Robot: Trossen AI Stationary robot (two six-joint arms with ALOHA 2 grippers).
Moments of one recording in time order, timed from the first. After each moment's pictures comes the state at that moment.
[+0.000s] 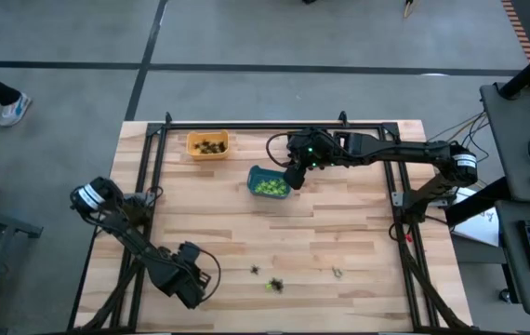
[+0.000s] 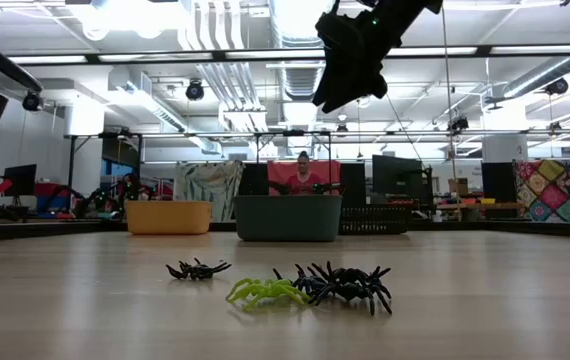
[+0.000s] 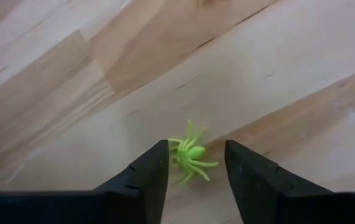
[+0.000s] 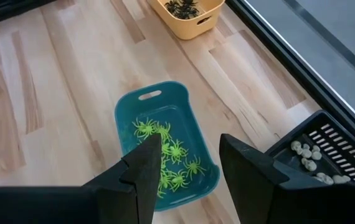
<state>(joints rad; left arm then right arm) -0.82 1.76 1.00 -0.93 -0.06 -1.89 -0.22 1.54 1.30 -0.54 0.12 0.22</state>
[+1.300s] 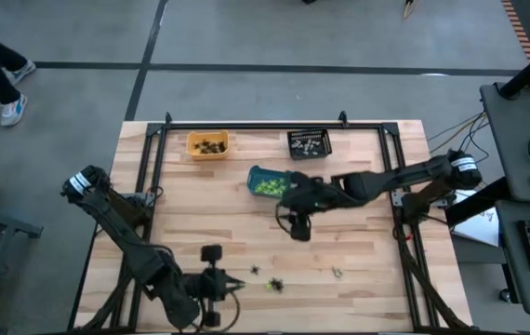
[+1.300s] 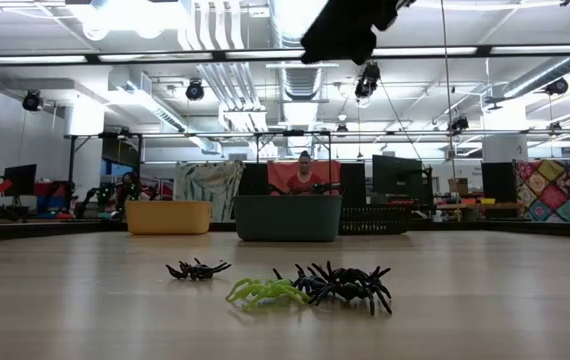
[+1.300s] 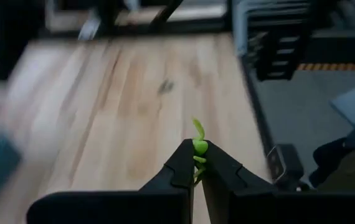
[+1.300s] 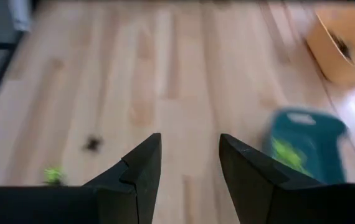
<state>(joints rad) -0.82 1.62 1.29 -0.38 -0.72 -0.51 0.14 1.54 1.23 -0.38 0.10 0.10</state>
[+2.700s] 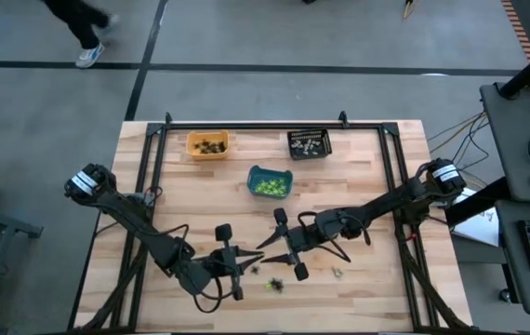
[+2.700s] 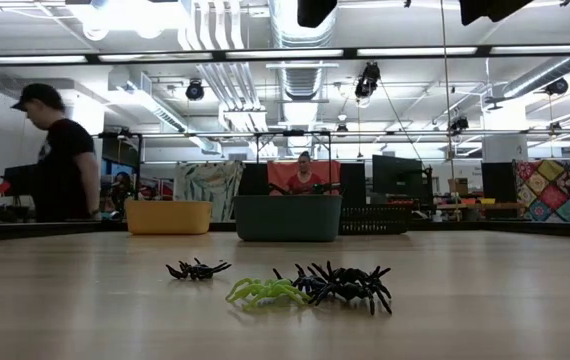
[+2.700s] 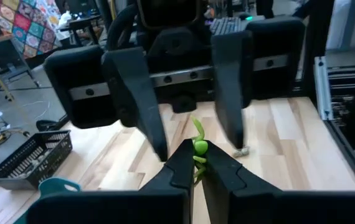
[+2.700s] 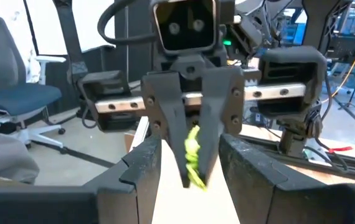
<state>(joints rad) -0.67 1.62 1.00 0.32 -0.92 -0.10 0.32 1.71 0.94 0.79 -0.05 -0.06</state>
